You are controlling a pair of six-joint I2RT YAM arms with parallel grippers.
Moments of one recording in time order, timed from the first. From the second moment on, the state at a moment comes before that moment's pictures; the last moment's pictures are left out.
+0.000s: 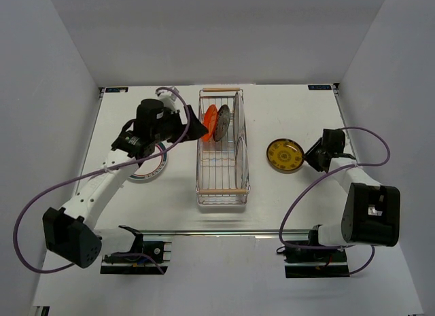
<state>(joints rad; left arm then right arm) -0.41 1.23 1.15 -0.39 0.22 -0.54 -0.07 1.40 0.71 -0.19 0.03 0.63</state>
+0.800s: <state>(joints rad) -0.77 1.59 1.37 -0.37 0.26 -0.53 -0.08 1.20 0.71 -0.35 0.12 0.61</state>
